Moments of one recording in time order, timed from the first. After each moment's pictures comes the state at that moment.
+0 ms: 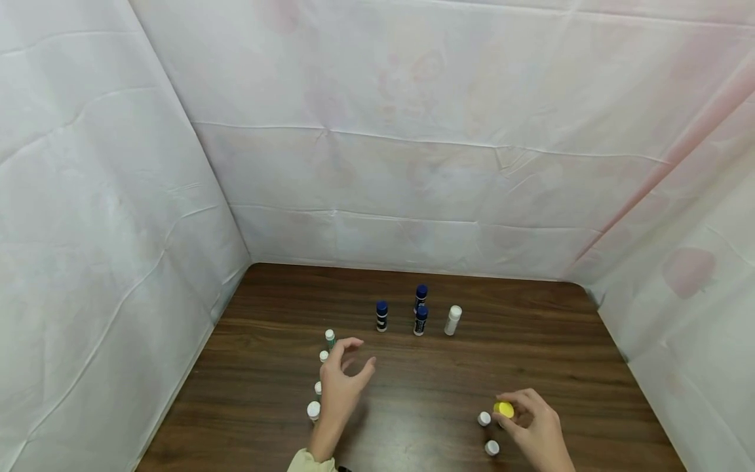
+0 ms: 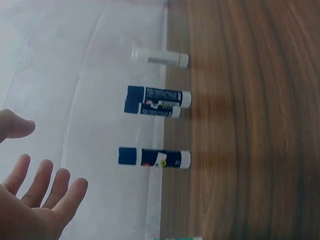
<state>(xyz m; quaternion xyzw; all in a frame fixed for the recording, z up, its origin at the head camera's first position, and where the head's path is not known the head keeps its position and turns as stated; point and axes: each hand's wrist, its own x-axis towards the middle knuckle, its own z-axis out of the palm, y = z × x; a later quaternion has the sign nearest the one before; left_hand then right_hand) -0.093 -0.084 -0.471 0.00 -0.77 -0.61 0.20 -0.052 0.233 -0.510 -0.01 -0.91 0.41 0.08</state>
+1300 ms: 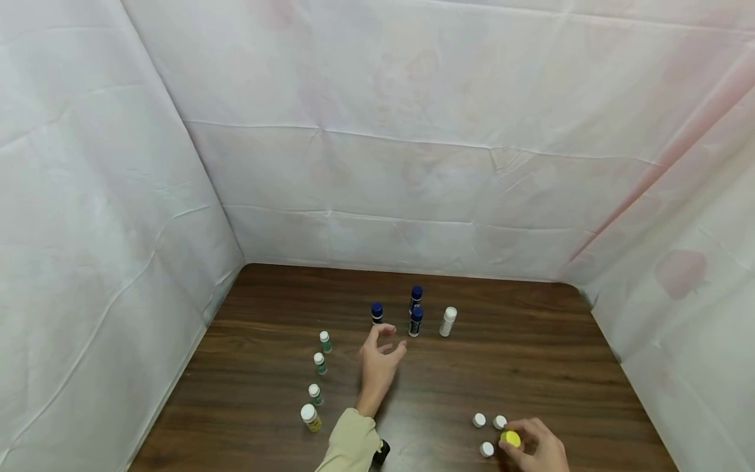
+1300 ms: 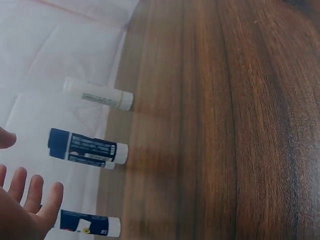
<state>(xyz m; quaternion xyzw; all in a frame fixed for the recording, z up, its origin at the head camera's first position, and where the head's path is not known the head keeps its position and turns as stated) -0.145 -0.021 -0.510 0.01 -0.73 -0.67 0.17 -0.030 0.257 -0.548 -0.09 -0.92 0.39 0.00</state>
